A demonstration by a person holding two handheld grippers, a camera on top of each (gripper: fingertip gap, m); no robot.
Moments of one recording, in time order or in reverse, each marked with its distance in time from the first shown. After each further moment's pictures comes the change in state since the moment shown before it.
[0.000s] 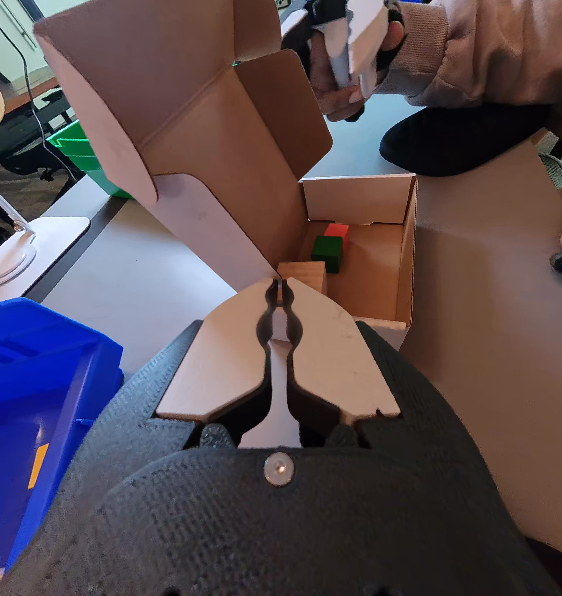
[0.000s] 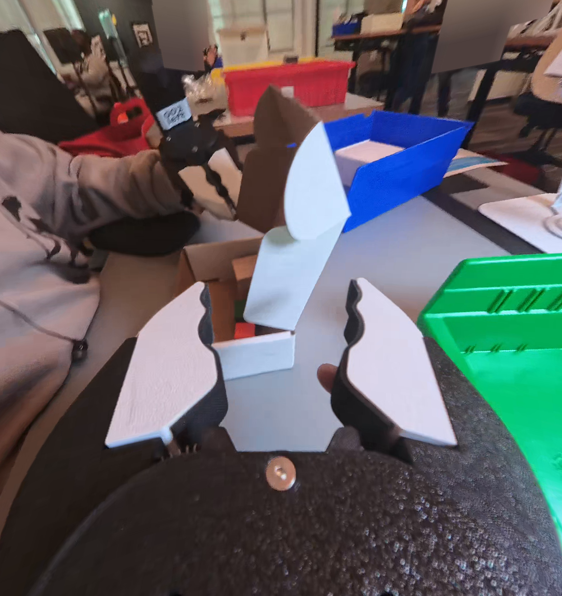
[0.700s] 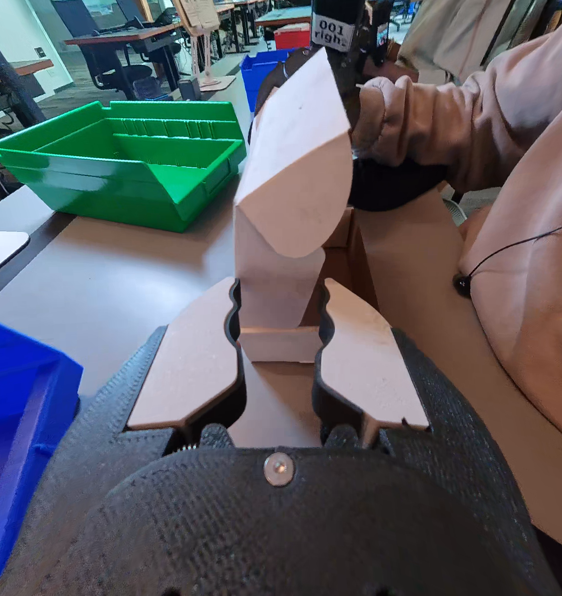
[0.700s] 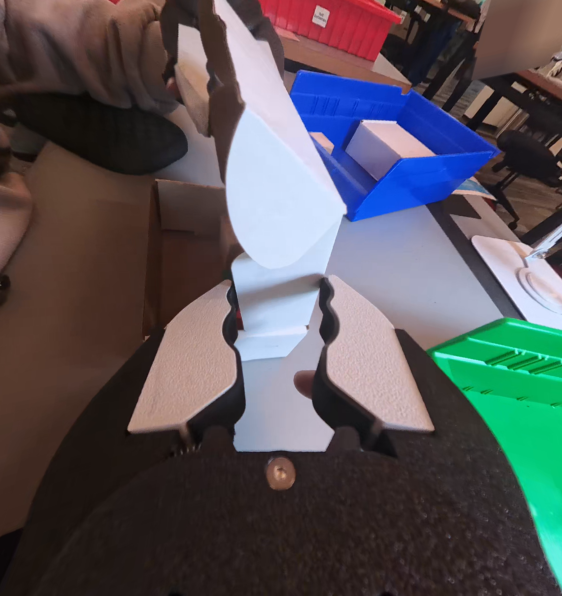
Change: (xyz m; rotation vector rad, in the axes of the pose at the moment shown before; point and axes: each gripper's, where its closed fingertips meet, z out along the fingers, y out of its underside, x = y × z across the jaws) left arm 0.013 -0.017 -0.017 0.091 0.170 -0.091; right arm -0.022 0.026 0.036 -0.178 0.033 -0.350
